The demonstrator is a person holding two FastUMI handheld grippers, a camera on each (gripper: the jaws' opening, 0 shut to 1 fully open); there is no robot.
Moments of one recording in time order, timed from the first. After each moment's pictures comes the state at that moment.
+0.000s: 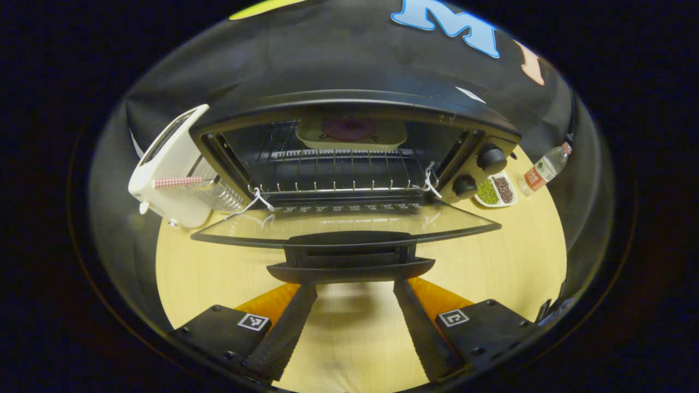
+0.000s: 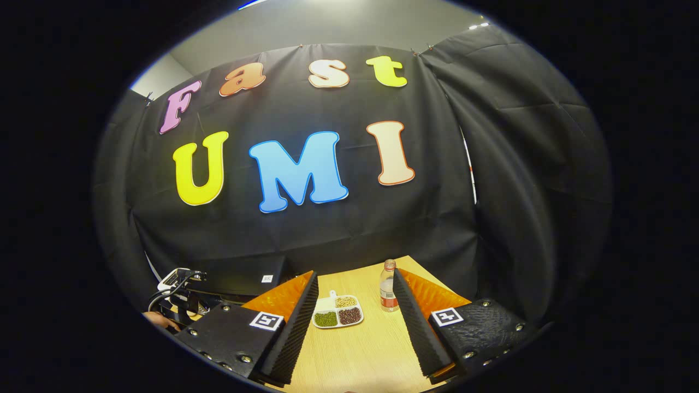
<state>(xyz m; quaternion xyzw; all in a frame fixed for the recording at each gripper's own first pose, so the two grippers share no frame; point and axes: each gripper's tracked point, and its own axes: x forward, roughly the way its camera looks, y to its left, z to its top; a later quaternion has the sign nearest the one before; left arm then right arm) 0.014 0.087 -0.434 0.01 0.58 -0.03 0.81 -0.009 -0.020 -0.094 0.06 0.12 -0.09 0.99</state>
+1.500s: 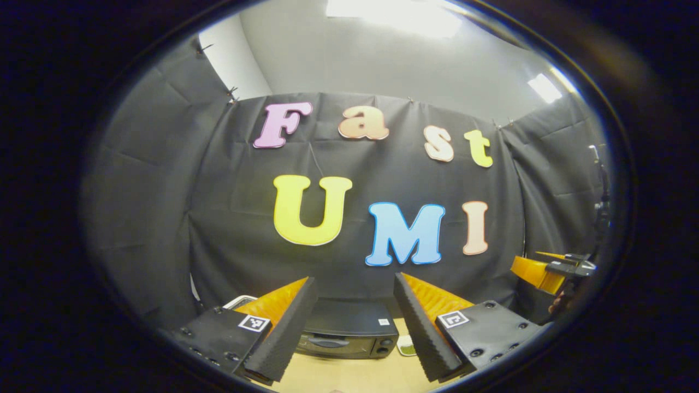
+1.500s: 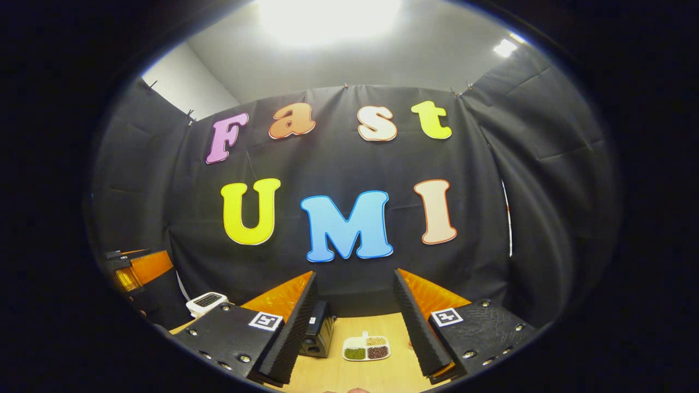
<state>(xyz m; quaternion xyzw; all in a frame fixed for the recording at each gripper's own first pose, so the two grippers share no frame) -0.019 0.041 0.005 -0.02 0.04 -0.01 1.00 -0.009 0.052 0.026 0.02 -0.01 0.02 1.00</state>
